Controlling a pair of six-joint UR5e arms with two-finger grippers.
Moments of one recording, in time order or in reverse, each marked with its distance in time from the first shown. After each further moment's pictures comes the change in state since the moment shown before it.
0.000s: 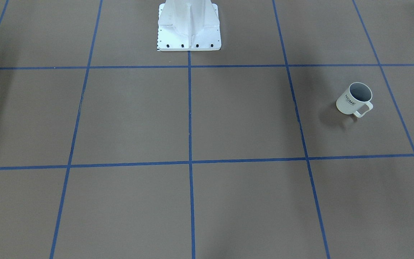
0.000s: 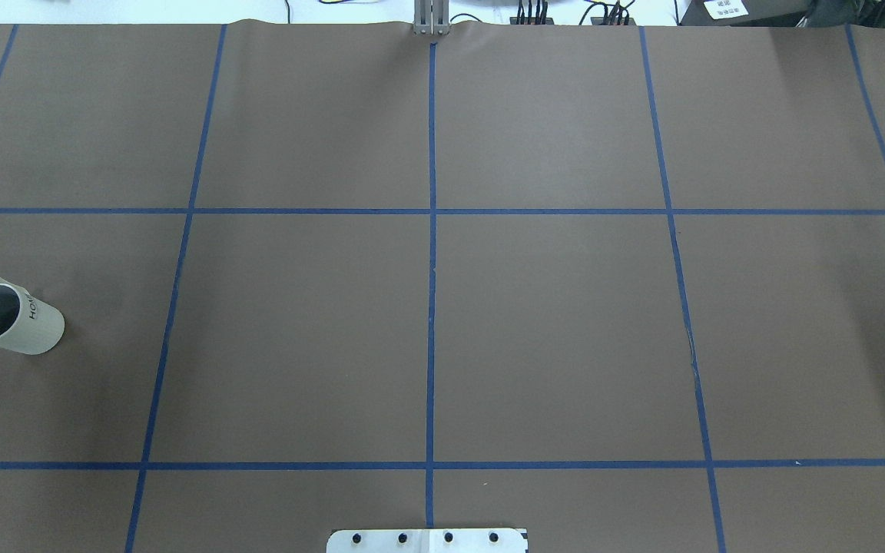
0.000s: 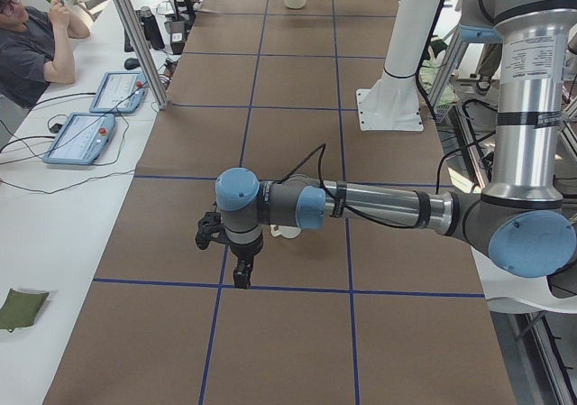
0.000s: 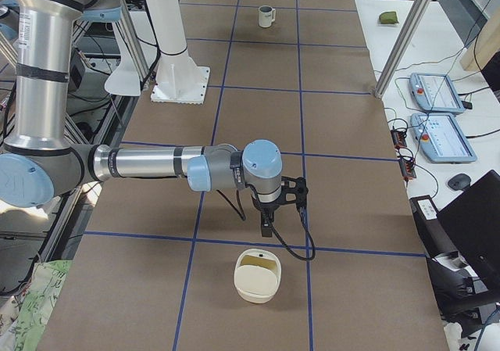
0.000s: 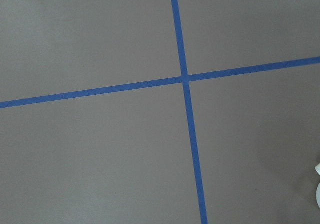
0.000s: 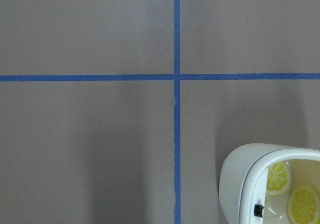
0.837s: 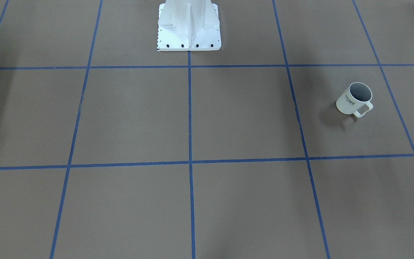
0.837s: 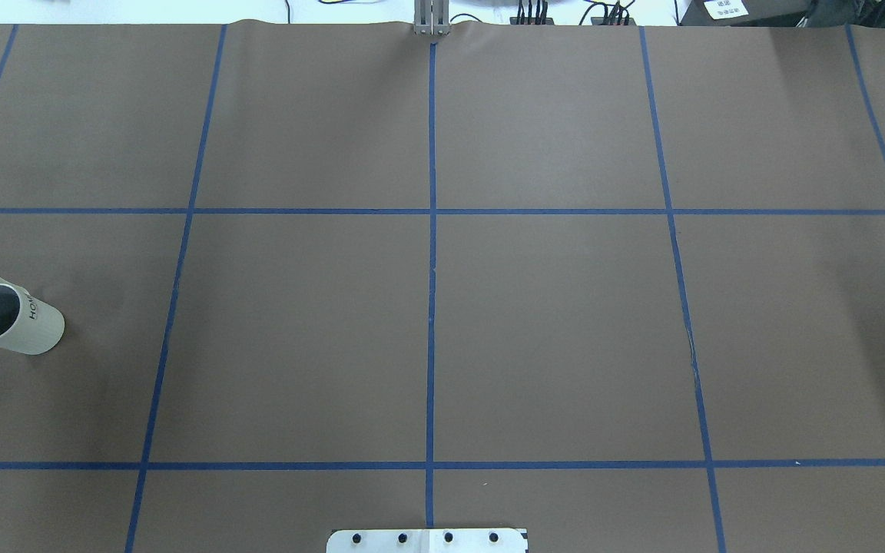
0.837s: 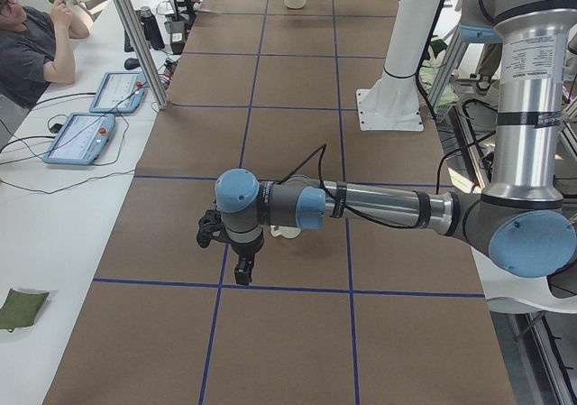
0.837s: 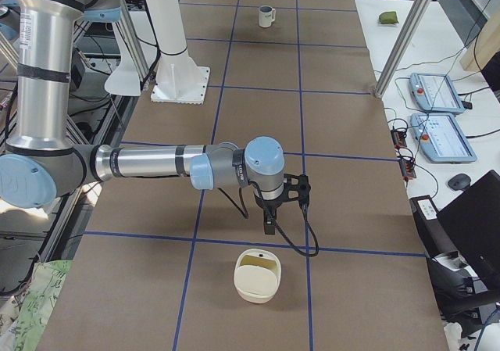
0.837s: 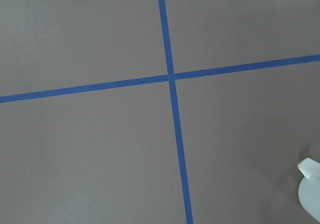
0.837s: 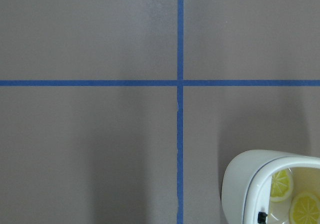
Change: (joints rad) left arm 0.000 -0.001 0.003 -0.002 -0.044 0.000; right arm -0.005 0.015 -0.004 0.007 -0.003 0.004
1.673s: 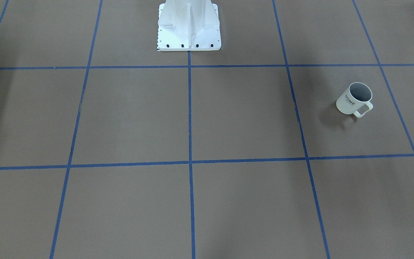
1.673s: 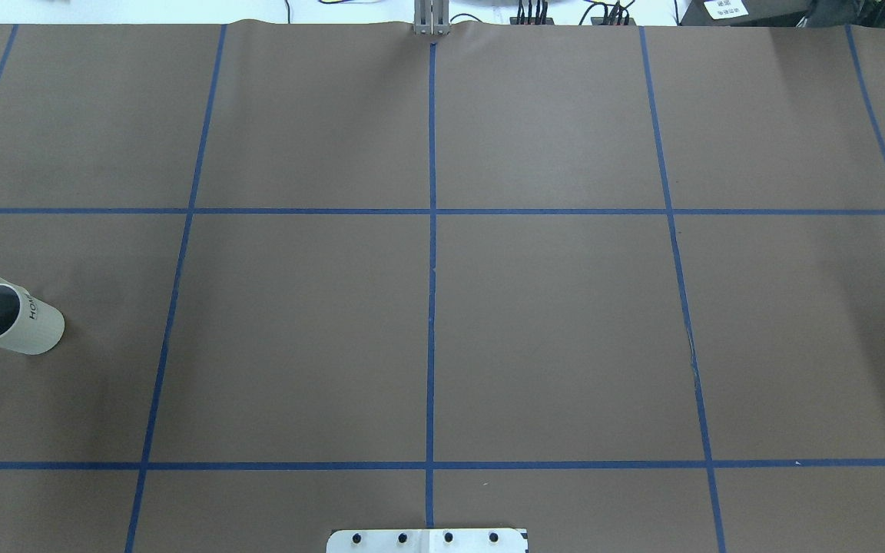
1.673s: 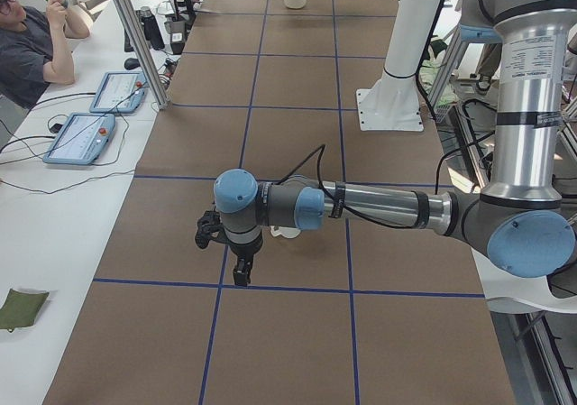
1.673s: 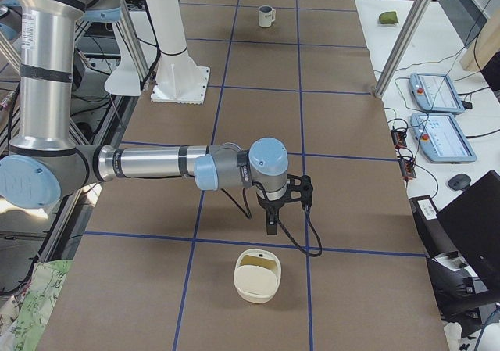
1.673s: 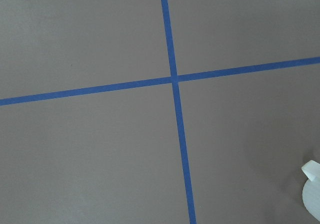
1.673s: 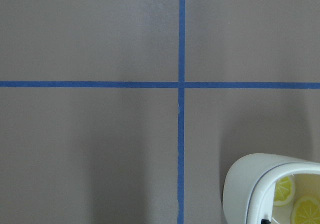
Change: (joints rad) left arm -0.001 -0.004 0.005 -0.001 0.009 0.000; right arm -0.010 0.011 -0.017 -0.001 -0.004 0.004
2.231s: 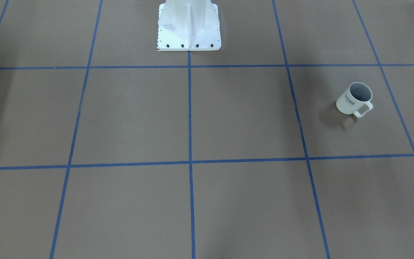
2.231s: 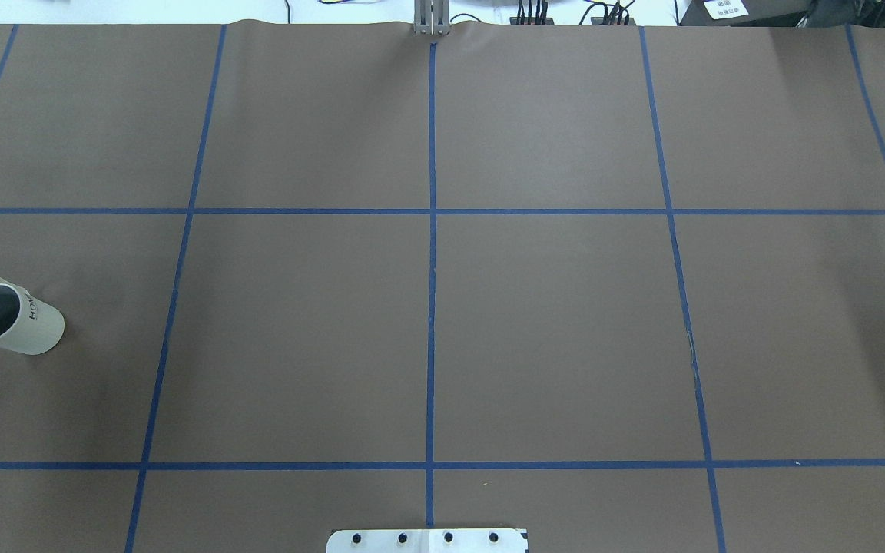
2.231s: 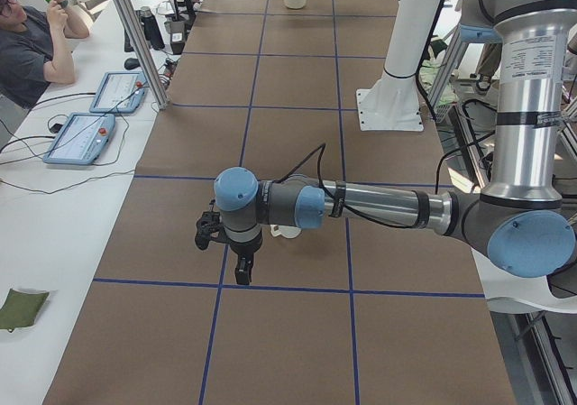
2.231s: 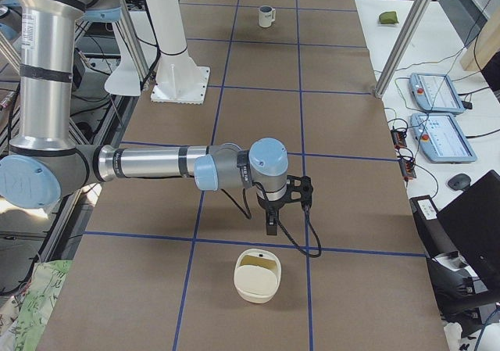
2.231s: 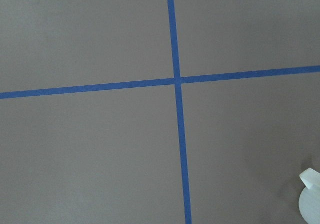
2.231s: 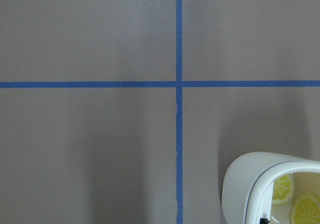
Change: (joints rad) left arm 0.000 0.000 -0.007 -0.003 0.000 -0.093; right arm 0.000 0.000 -0.001 0.000 -0.003 0.007
